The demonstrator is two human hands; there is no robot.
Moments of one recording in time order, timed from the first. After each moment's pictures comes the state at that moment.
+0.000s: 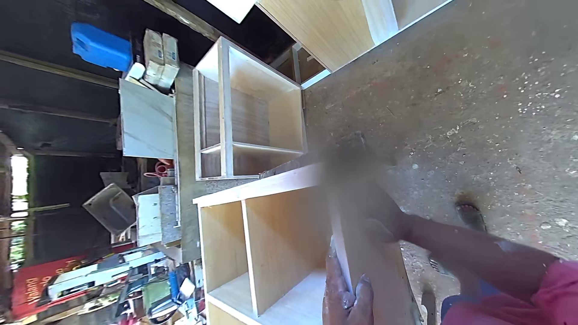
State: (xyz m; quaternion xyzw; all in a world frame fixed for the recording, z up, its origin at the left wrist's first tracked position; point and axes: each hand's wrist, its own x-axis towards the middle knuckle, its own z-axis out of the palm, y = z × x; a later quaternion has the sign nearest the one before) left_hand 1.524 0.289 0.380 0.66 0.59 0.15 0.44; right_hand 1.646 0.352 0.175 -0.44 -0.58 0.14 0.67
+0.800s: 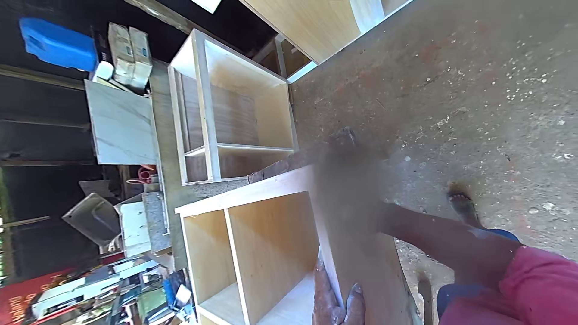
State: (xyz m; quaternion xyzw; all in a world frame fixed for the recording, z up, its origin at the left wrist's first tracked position) left_hand 1.521 0.285 0.380 0.68 0.59 0.15 0.42; right_hand 1.649 0.374 0.200 -0.43 -0.50 0.17 0.74
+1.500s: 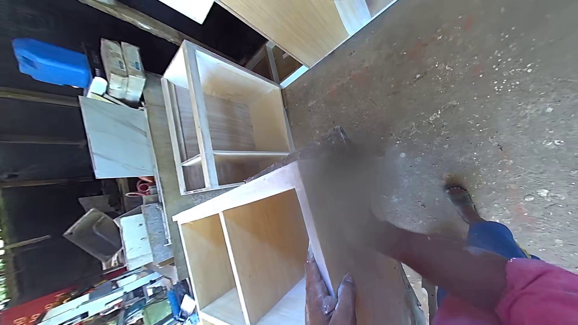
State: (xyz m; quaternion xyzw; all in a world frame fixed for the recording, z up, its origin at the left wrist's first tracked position) left_hand 1.522 0.289 0.378 0.68 0.58 0.15 0.42; right_hand 1.625 0.351 0.225 -0.57 -0.40 0.23 0.68
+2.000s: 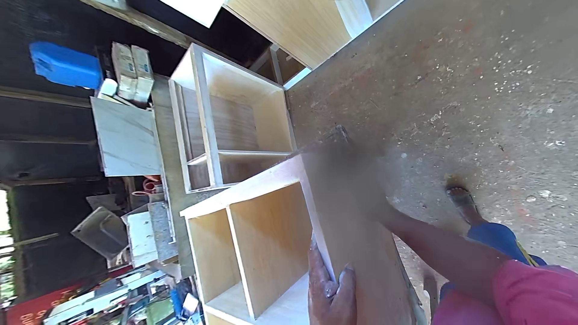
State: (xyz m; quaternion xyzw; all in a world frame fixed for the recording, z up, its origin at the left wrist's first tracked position) left_hand 1.524 0.286 0.381 0.67 0.60 0.14 0.41; right_hand 1.628 0.348 0.170 -0.64 -0.27 0.42 0.58
